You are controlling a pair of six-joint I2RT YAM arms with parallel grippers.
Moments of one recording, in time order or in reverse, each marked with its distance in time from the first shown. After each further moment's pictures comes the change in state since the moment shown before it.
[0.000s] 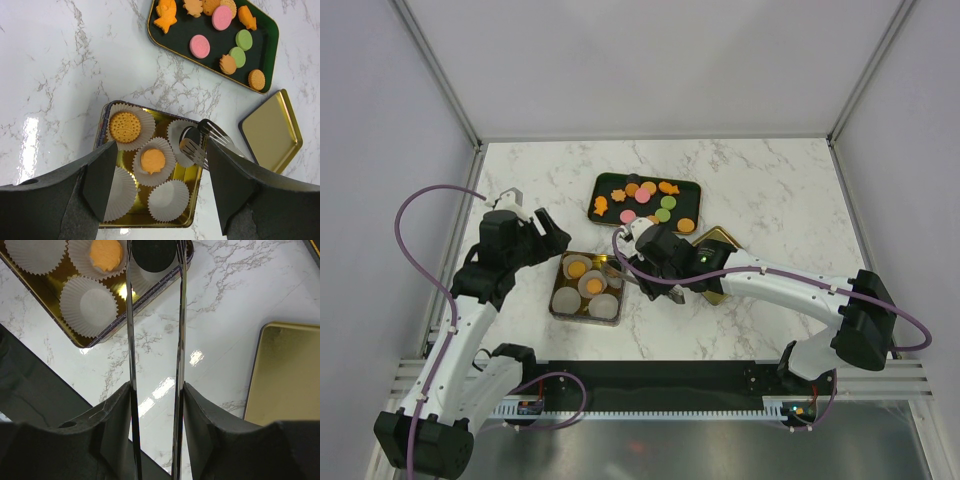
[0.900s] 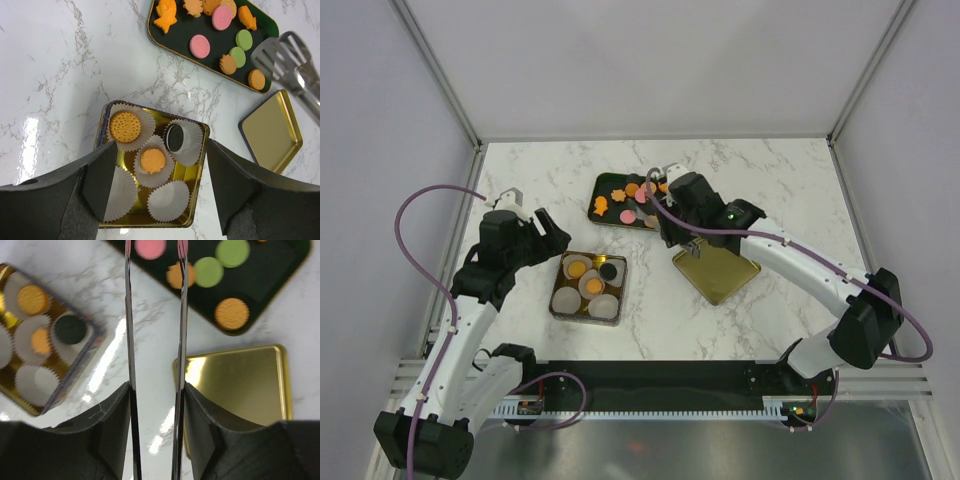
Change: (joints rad) left arm 0.000 0.000 0.000 0.000 0.000 0.000; right arm -0.240 0.001 0.131 -0.001 -0.005 -0.046
